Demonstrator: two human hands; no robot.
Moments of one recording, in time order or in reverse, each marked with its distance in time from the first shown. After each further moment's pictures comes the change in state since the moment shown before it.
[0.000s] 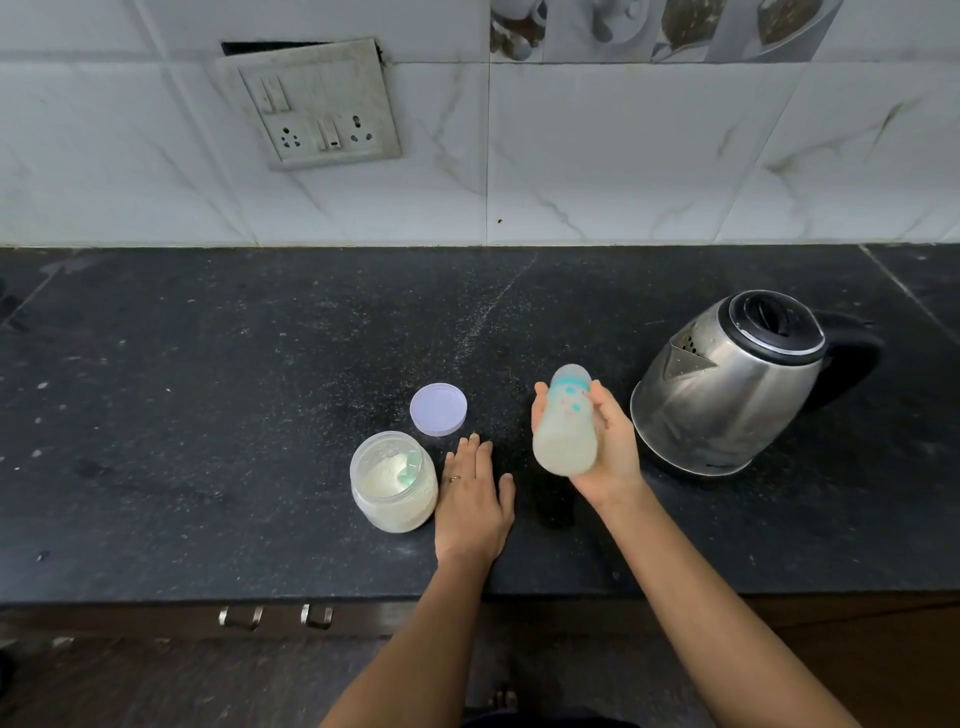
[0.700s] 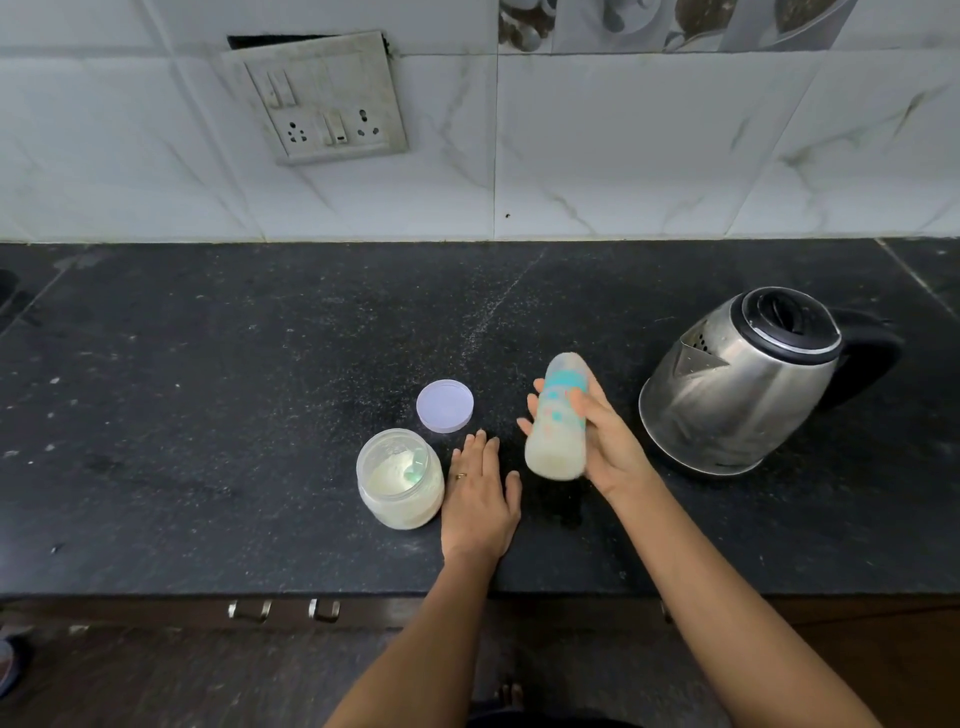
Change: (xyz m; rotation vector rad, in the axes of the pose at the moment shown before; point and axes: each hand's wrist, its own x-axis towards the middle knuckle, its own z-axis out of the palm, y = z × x) left_hand 0.001 -0.002 0.000 0.054 -0.026 0.004; right_hand 0.009 -0.002 0.000 -0.336 -0.081 -0.093
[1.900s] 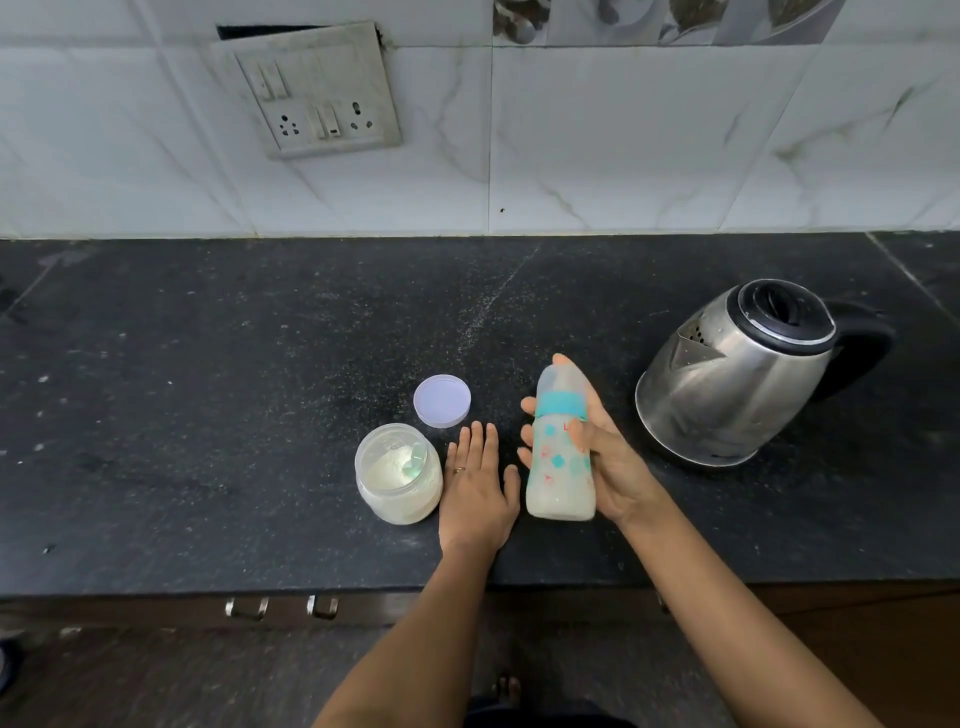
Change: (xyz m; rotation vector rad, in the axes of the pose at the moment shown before) left_hand 0.003 -0.004 0.000 0.053 -0.110 0.005; right_hand -0.033 0.007 0.012 -0.057 -0.089 0.021
